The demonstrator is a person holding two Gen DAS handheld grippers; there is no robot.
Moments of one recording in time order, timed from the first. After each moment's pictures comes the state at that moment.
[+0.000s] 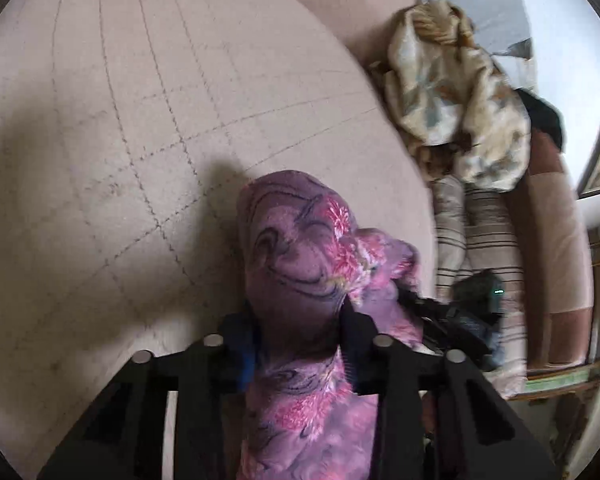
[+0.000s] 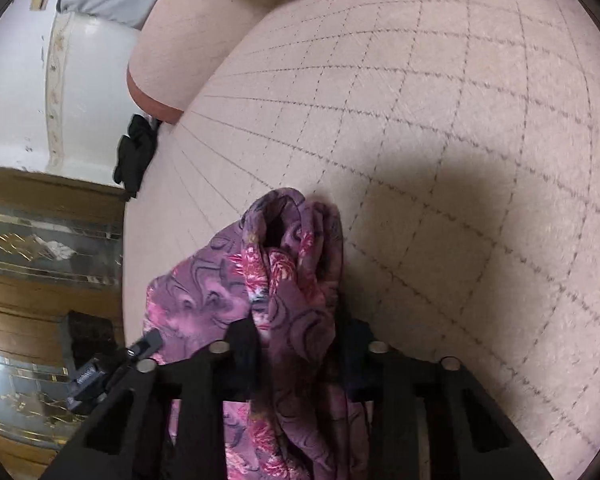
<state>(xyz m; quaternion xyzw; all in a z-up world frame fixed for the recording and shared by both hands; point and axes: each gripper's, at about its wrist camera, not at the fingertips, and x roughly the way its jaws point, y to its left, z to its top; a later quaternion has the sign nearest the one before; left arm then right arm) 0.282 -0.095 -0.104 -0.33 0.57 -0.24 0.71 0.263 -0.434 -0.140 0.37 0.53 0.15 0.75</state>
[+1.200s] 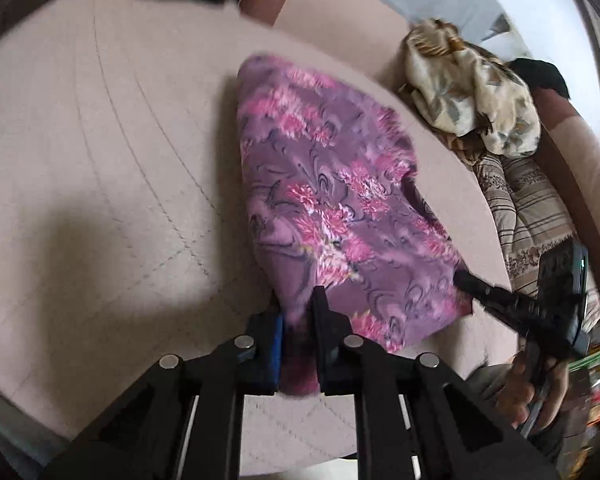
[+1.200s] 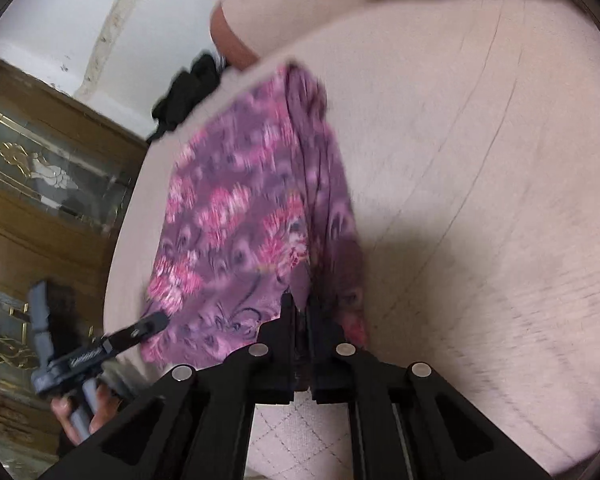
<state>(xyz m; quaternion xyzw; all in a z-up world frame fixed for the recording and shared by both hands) 0.160 0.012 -0.061 -0.16 0.51 -0.15 0.83 0.161 -0.257 -0.097 0.26 0.47 0.16 0.83</state>
